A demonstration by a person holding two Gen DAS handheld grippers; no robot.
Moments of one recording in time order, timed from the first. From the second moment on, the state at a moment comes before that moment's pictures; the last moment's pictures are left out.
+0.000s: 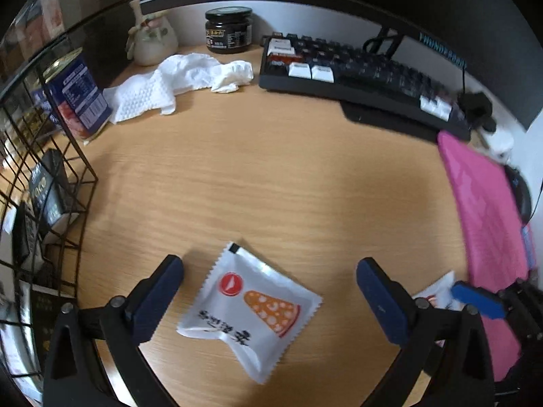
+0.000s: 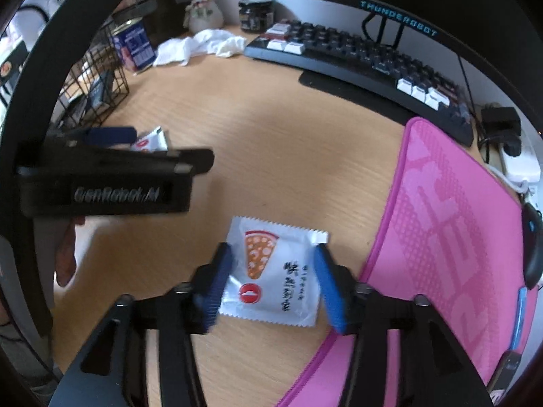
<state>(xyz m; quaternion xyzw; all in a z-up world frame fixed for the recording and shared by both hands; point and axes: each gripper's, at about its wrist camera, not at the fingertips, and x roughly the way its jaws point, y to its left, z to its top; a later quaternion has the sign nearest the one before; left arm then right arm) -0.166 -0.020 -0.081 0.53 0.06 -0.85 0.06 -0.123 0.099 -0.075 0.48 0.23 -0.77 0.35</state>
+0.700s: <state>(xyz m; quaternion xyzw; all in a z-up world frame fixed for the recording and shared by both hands) -0.129 -0.009 -0.053 0.52 0.05 -0.85 0.01 -0.105 0.106 -0.067 0.48 0.22 -0.77 0.36</state>
